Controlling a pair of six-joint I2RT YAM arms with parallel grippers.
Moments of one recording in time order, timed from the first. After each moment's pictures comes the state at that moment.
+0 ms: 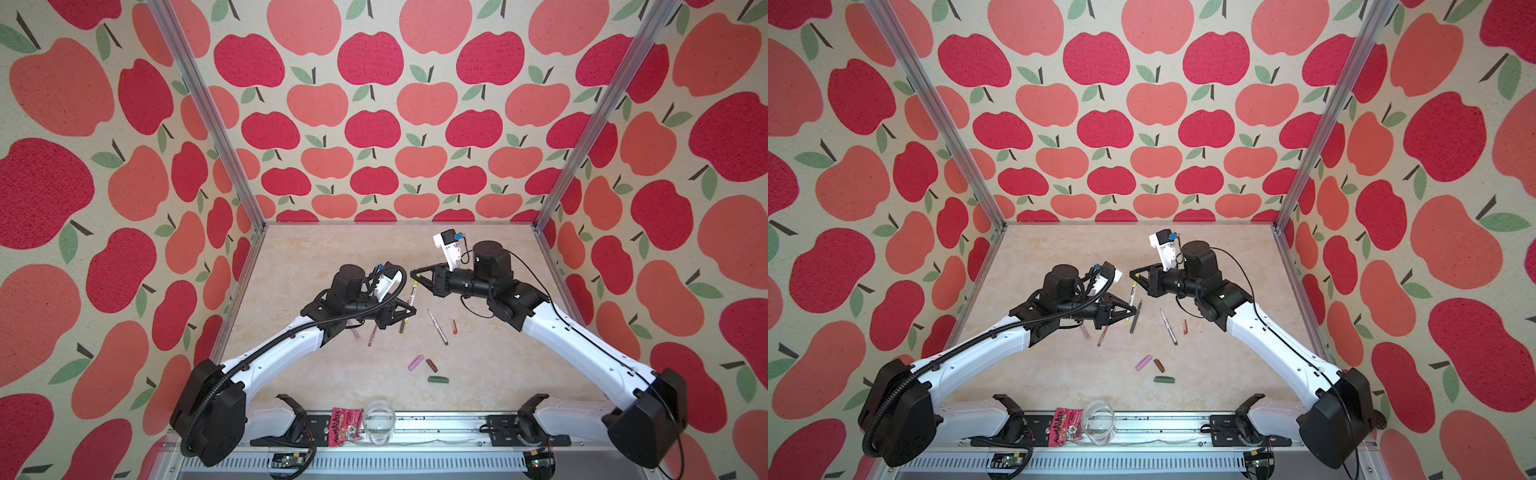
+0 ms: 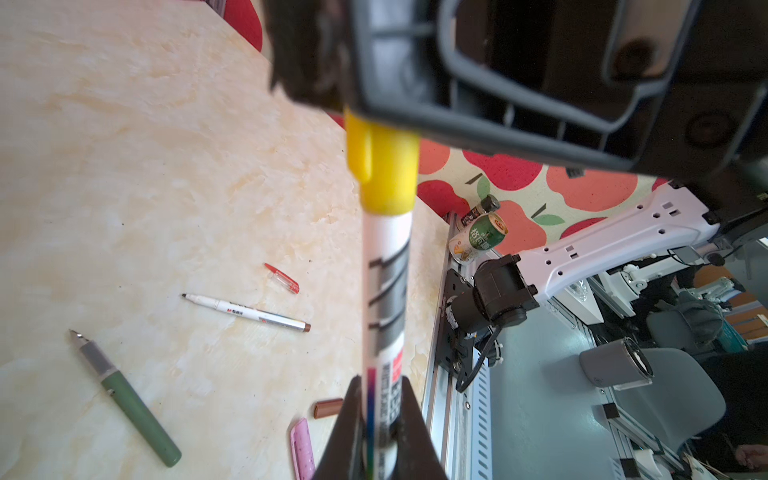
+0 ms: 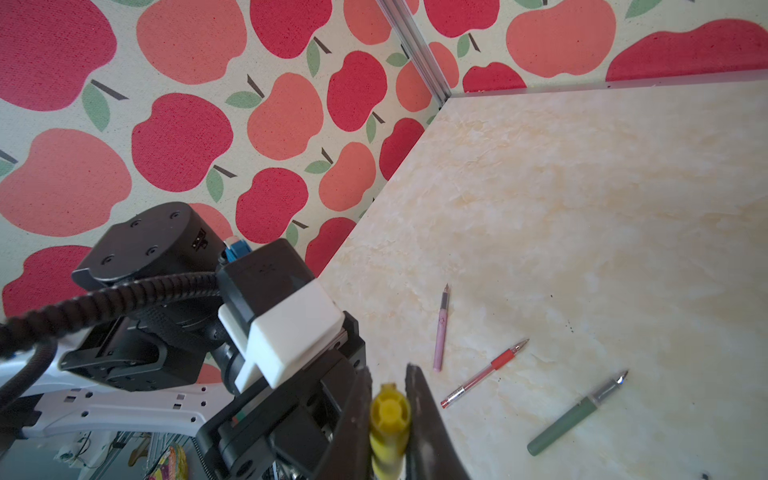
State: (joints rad) left arm -0.62 1.27 0.84 -0.01 0.79 -0.27; right arm 0.70 1.26 1.07 -0.16 -0.51 0.50
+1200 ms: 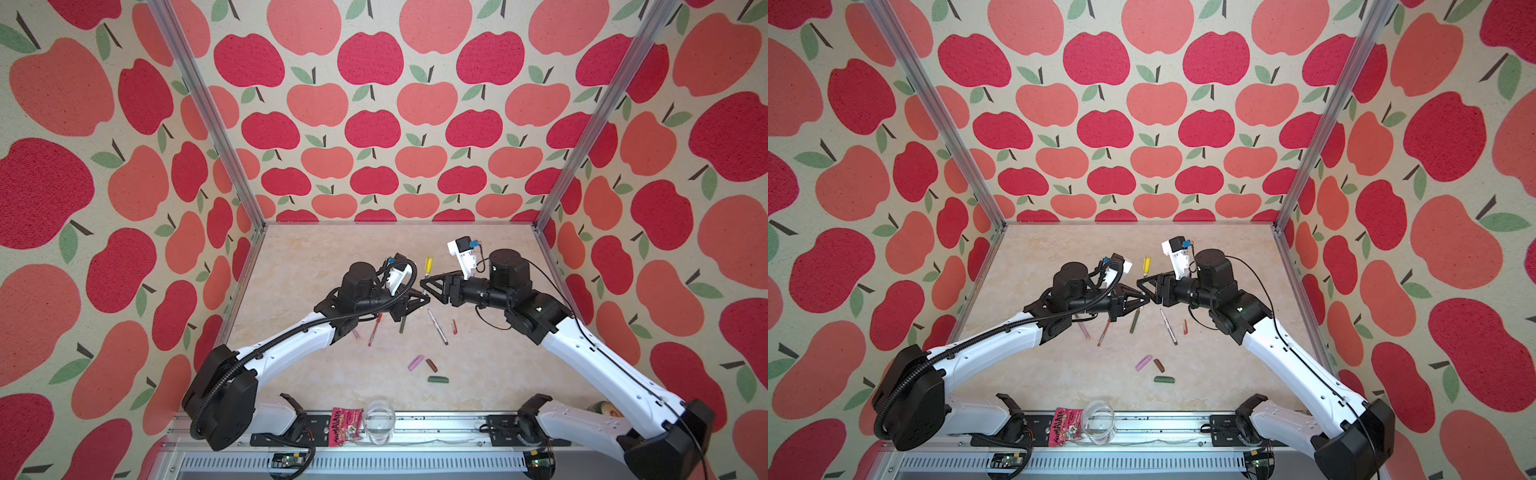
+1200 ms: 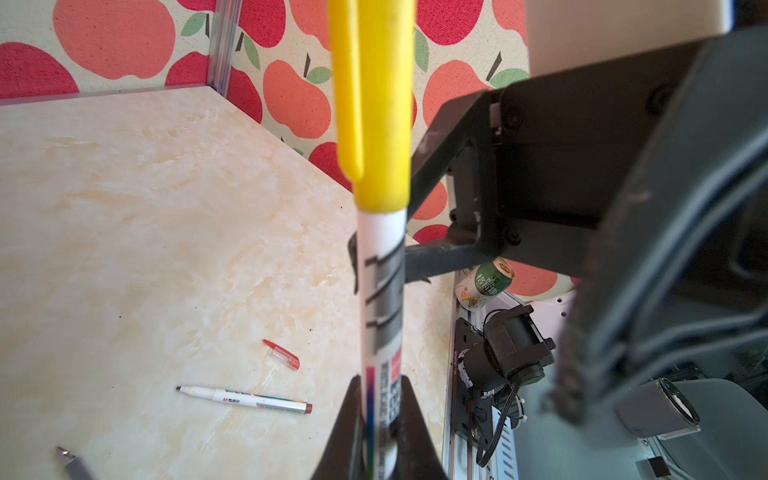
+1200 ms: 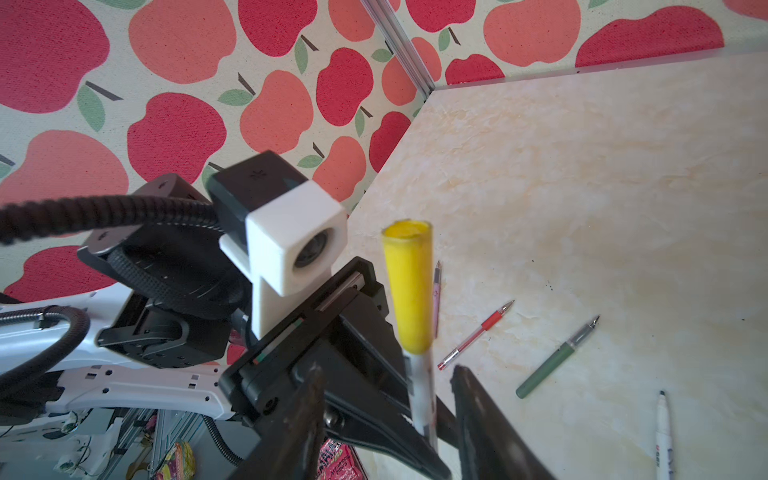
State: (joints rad) left arm -0.72 1.37 0.88 0.22 0.67 -0.33; right arm 0.68 1.08 1.03 -0.31 -0.48 0.51
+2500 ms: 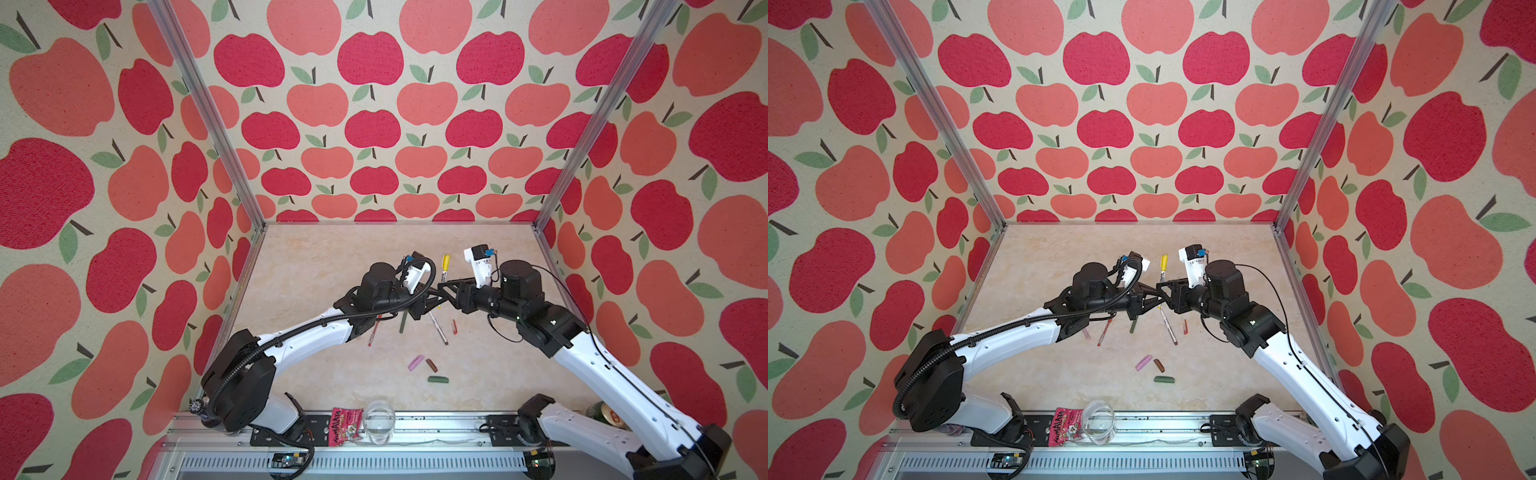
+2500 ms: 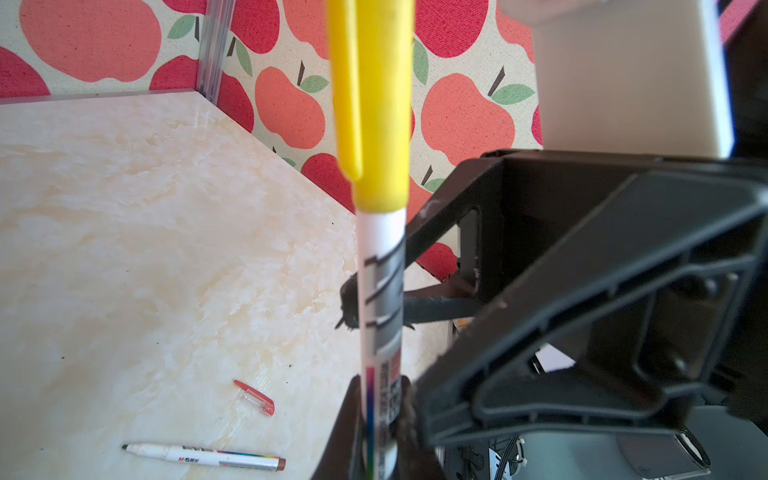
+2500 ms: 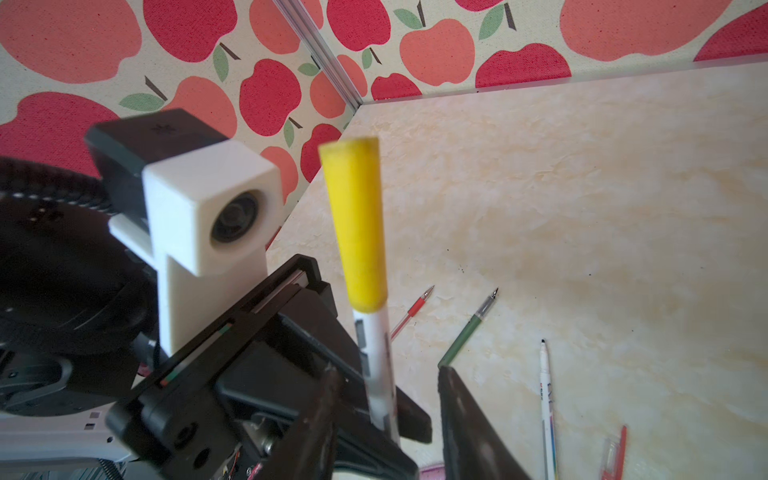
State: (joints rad) left arm -0.81 1.47 0.96 0.30 0.57 -0.40; right arm 0.65 1.00 0.97 -0.40 -0.29 0.44
